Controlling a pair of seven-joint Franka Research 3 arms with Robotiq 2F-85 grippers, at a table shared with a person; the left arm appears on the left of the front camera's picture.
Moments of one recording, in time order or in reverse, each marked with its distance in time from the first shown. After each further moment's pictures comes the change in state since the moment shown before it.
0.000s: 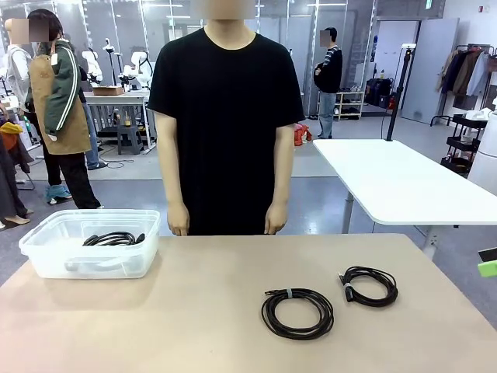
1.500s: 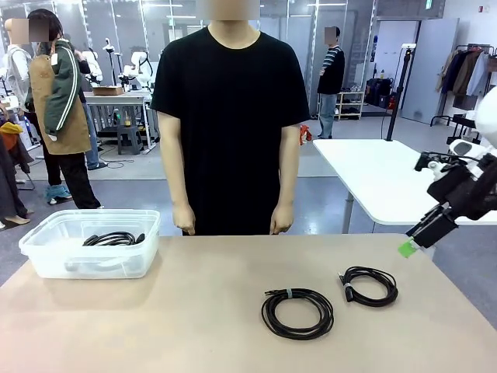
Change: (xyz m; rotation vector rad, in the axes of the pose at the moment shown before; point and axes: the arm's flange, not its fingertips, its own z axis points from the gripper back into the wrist) left arm 0.001 0.000 0.000 0.002 0.004 0.000; right arm 0.137 0.043 -0.115 -0.065 0.438 0.130
